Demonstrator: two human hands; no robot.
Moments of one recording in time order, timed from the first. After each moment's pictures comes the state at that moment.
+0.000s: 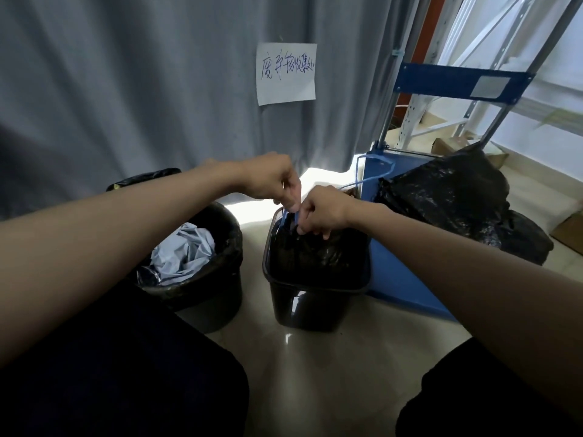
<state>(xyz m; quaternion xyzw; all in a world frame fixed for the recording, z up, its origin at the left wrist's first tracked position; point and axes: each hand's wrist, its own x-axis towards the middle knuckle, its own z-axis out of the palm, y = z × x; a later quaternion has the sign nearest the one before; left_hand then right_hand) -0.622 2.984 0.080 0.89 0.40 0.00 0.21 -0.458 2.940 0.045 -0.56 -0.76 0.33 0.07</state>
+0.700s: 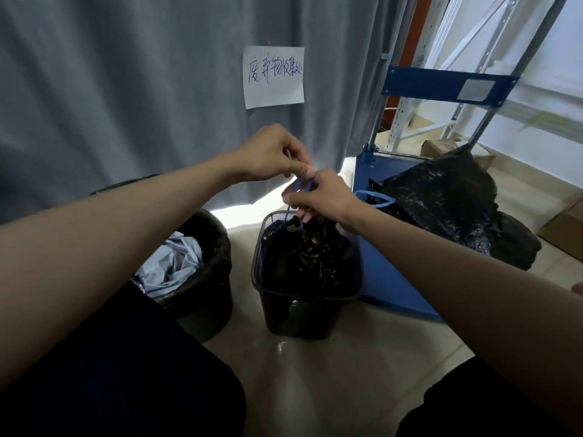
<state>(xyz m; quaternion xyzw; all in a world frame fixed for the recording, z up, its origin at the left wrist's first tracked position) -0.597 2.997 0.100 0.85 0.41 0.23 0.26 -0.446 2.944 0.052 -0.54 -0.63 0.44 0.34</state>
